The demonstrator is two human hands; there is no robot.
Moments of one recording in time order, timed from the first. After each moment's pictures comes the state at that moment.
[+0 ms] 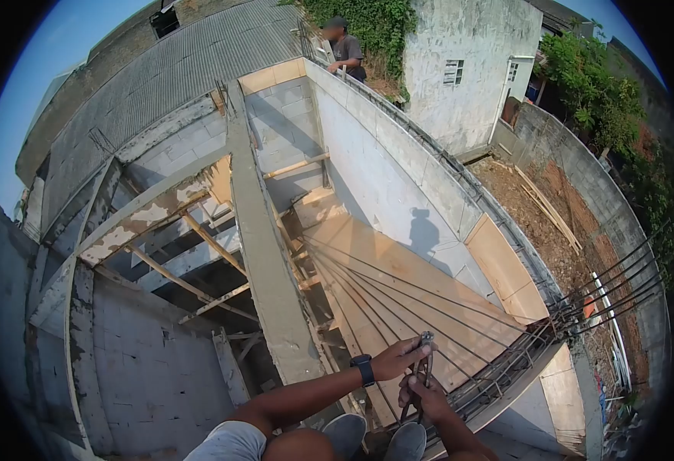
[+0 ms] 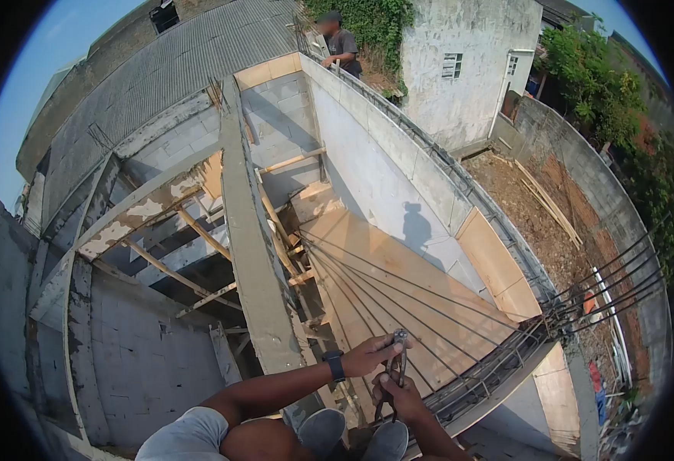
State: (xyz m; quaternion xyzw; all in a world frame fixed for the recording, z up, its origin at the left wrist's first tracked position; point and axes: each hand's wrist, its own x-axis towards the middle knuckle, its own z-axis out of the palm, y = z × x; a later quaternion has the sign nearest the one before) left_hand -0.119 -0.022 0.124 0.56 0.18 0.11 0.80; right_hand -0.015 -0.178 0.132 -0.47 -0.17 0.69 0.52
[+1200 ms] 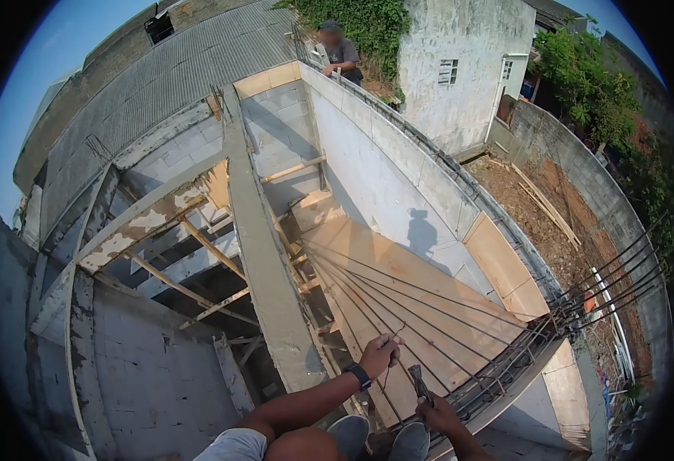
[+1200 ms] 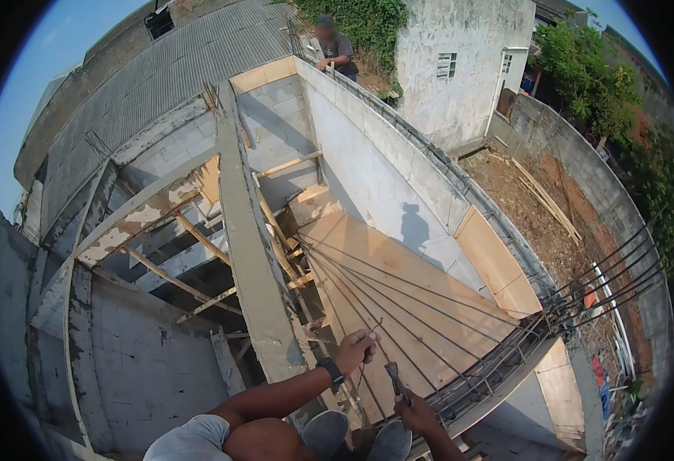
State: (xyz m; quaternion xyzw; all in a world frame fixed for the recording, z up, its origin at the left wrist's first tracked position) left_hand -0.140 -0.029 0.076 0.47 0.35 0.19 0.79; right_hand 0.002 -0.233 0.100 -0.73 -0.30 0.56 0.24
